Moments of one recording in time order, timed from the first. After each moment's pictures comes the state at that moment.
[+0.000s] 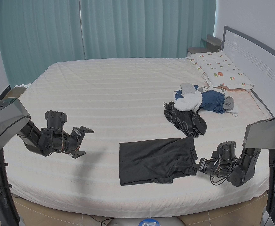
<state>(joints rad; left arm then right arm) -0.10 2.20 -0.97 -0.54 -0.34 -1.16 0.23 2.39 -0.56 -1.17 0.21 0.65</state>
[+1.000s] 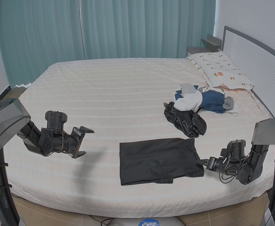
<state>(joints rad) -0.10 2.20 -0.97 -0.54 -0.34 -1.16 0.14 2.35 -0.49 -1.20 0.22 0.49</state>
